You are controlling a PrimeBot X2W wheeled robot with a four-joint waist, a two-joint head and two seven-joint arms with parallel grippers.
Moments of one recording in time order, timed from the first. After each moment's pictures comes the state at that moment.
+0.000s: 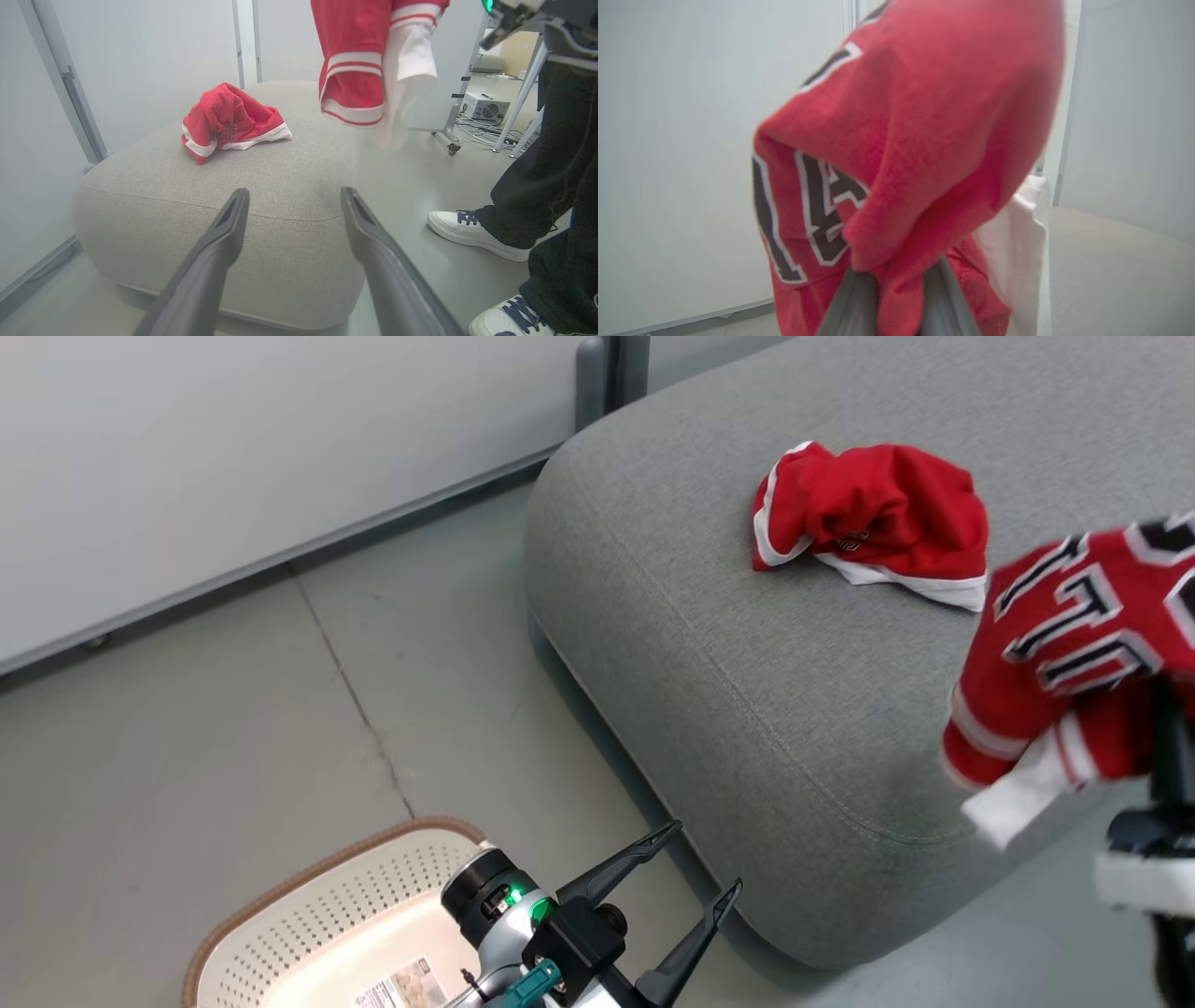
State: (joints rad) left arm -0.22 0.06 -0.70 0.28 -0.14 -0.13 -0.26; right arm -0.06 -0.18 -0.10 -0.09 0.30 0.13 -0.26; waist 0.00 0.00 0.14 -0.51
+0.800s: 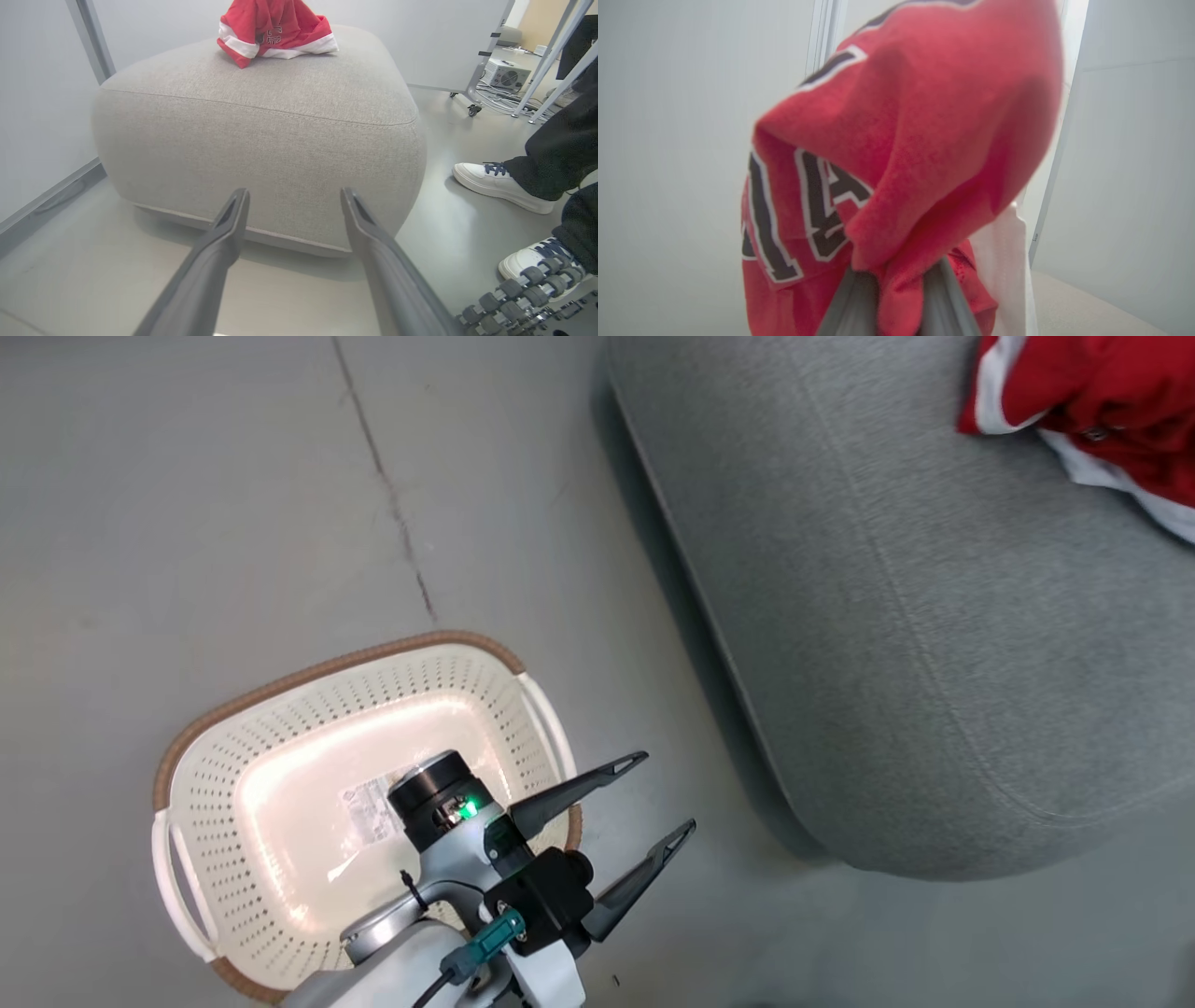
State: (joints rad) left arm -0.41 0.25 -0.82 0.22 -0.09 -0.13 -0.26; right arm -0.75 -0.42 -0.32 0.29 0.35 0.13 -0.26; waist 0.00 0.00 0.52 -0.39
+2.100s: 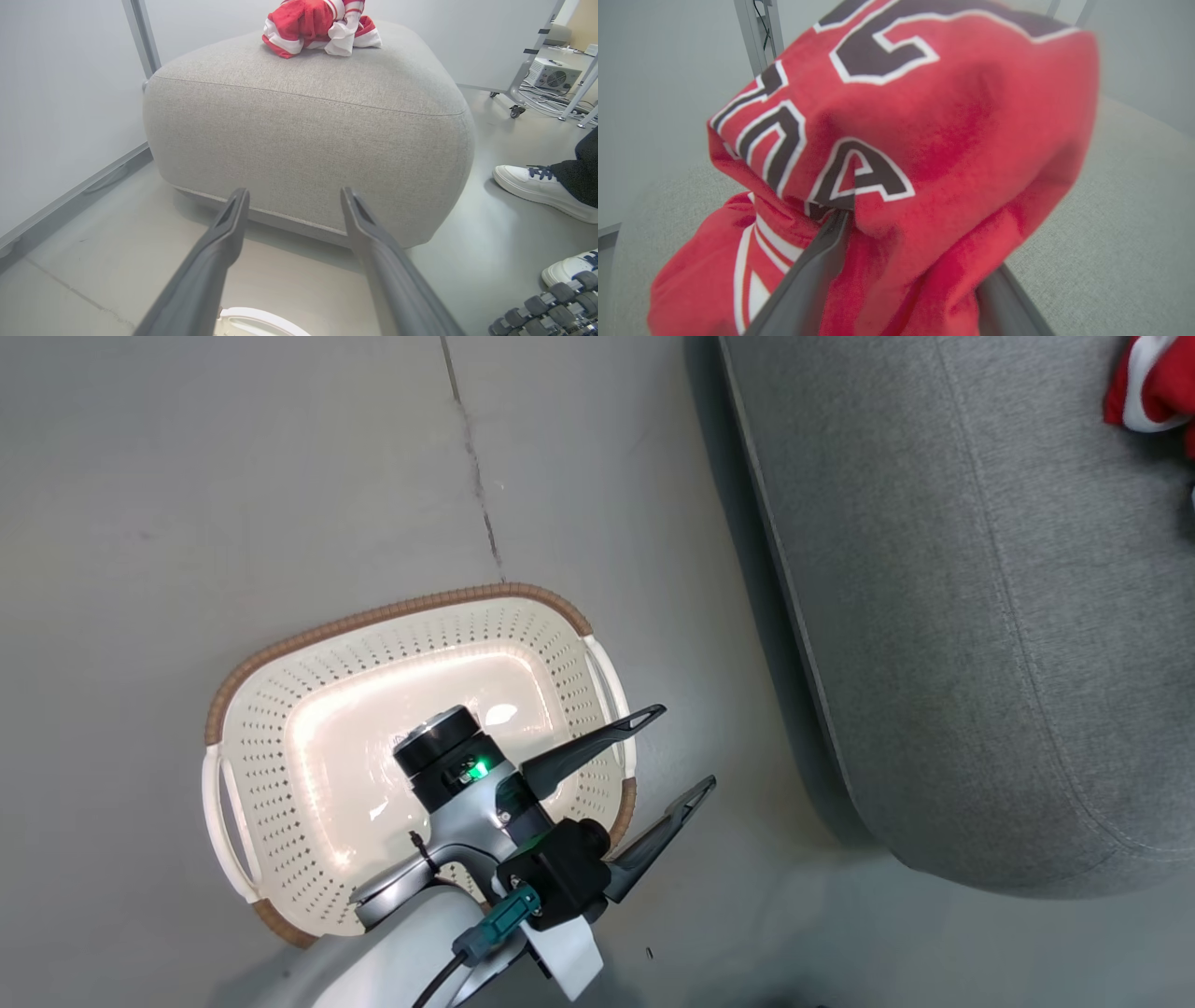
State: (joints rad) left arm -0.48 0.25 -0.81 0.18 -0.05 -0.11 -0.26; right arm -0.96 -0.51 -0.03 1.06 0.51 0.13 -0.26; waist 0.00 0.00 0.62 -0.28
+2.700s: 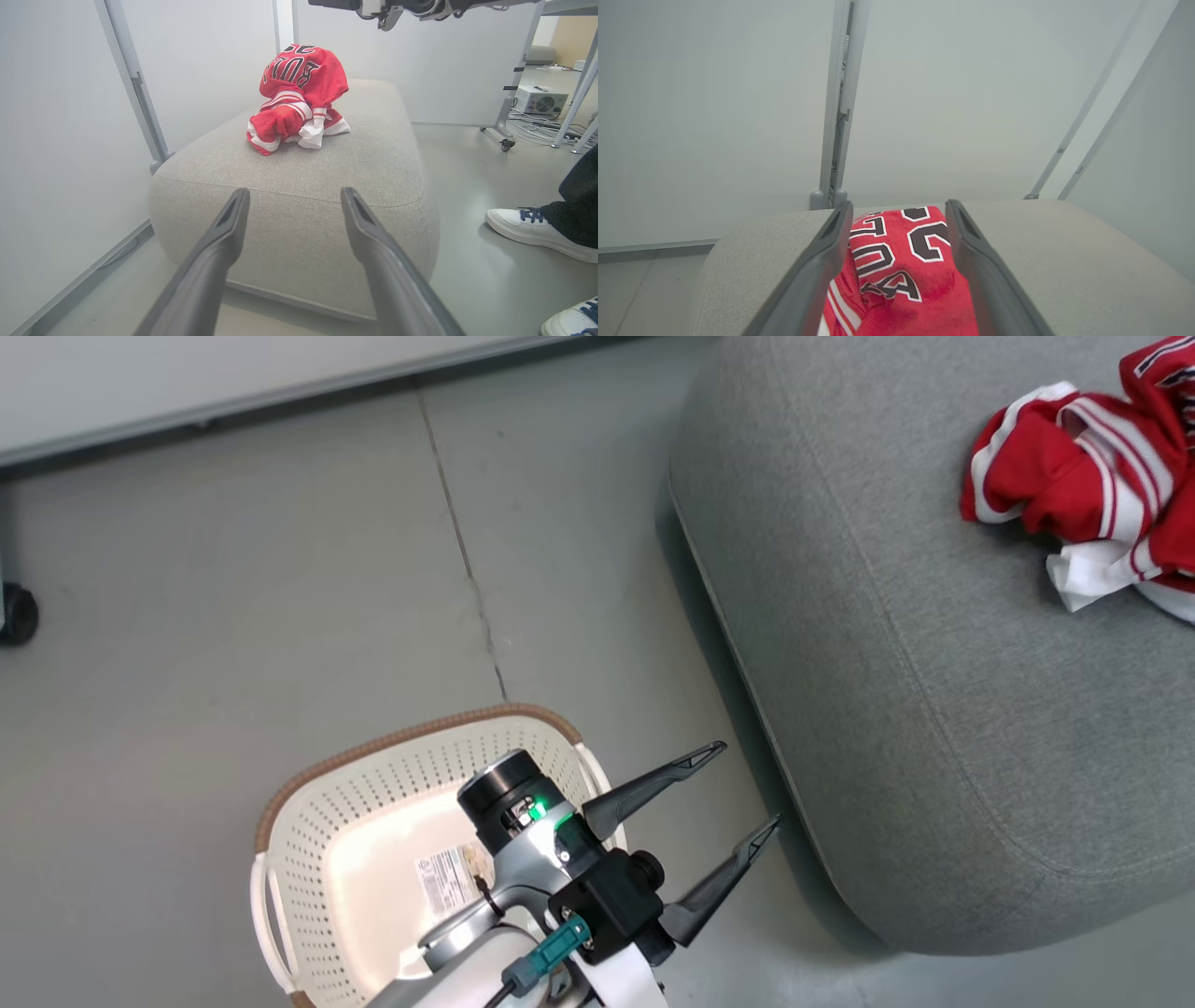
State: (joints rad) left arm -0.40 0.13 -0.80 0.19 -0.09 -0.11 -0.26; right arm -0.77 -0.57 0.11 0.73 0.43 0.13 -0.26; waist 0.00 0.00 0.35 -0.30
